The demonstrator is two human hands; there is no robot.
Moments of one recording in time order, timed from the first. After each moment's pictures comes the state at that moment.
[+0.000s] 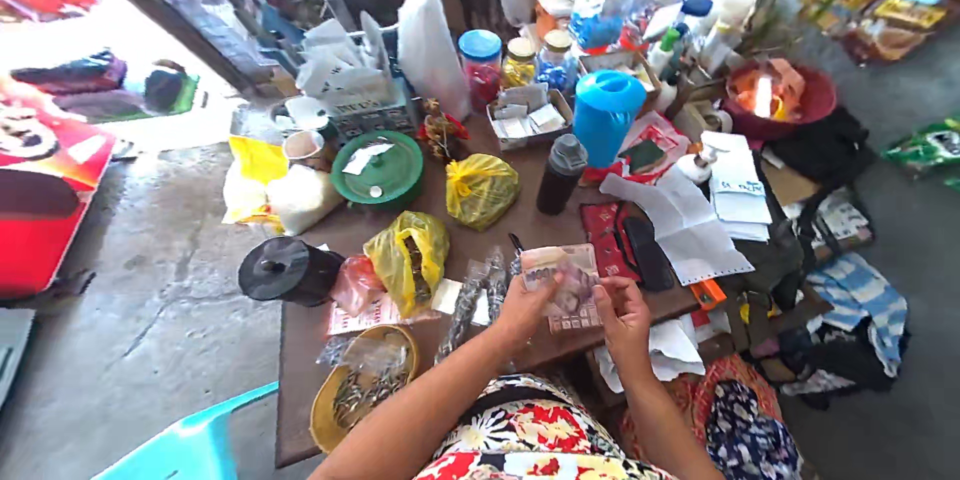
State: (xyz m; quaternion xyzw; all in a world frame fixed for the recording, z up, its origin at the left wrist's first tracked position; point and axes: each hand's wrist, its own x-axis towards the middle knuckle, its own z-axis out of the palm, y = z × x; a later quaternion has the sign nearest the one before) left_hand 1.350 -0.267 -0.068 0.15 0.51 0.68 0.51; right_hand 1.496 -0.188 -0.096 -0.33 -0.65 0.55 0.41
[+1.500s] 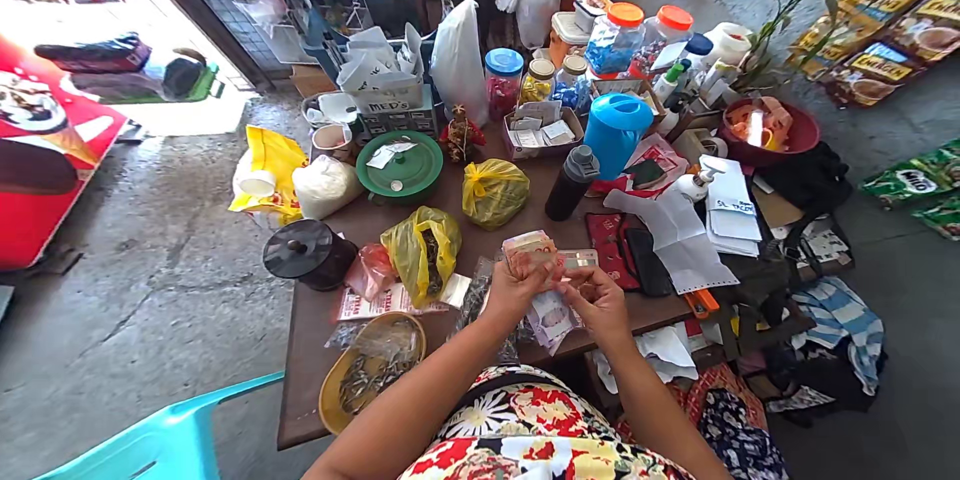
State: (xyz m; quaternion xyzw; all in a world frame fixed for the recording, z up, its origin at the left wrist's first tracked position) left_hand 1.327 -0.291 -0.061 0.22 0.53 0.72 0.38; right_hand 1.465 -0.203 -0.069 -0.28 -0.69 0.59 0.32
